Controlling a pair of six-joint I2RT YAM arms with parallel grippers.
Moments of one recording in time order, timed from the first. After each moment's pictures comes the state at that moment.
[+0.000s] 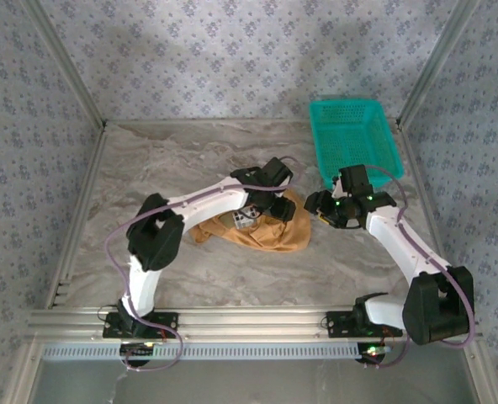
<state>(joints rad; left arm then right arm) -0.89 2.05 1.68 -0.72 0.10 -0.44 0.22 1.24 0.88 -0.64 -0.37 0.66</state>
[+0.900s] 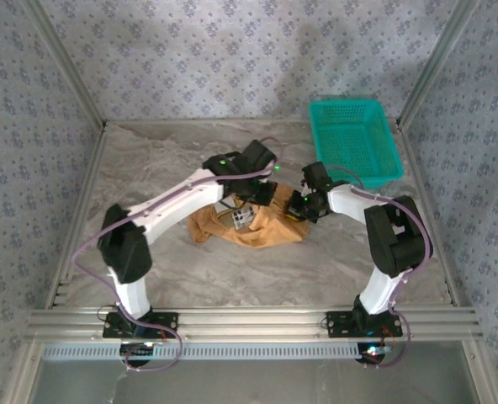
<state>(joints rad) -0.83 1.78 1.65 -0.86 0.07 -0.44 0.34 1.73 0.98 -0.38 -0.36 0.72</state>
